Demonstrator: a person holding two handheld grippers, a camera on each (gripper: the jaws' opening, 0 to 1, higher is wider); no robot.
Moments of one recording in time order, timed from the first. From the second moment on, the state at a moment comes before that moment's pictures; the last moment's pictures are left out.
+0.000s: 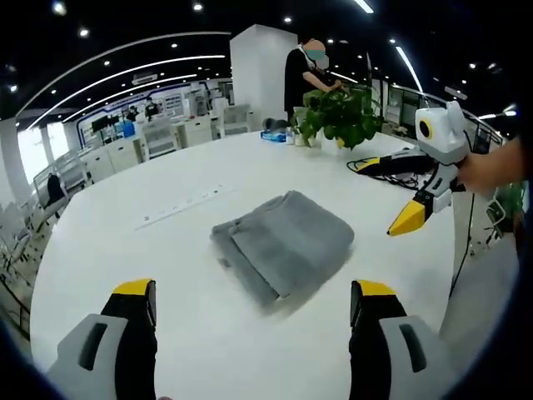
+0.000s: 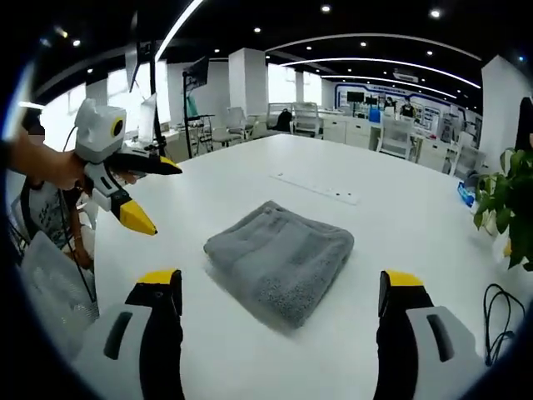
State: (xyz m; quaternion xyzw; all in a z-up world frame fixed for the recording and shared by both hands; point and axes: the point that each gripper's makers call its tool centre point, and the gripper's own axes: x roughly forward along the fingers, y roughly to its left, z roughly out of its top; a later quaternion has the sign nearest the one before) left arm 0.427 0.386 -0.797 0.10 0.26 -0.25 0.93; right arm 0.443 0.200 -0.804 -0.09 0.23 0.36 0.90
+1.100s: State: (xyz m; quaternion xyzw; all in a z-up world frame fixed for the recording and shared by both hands) left arm 0.348 0.401 -0.809 0.06 0.23 -0.18 0.95; right arm 0.370 0.197 -0.795 -0.04 0.19 0.36 0.91
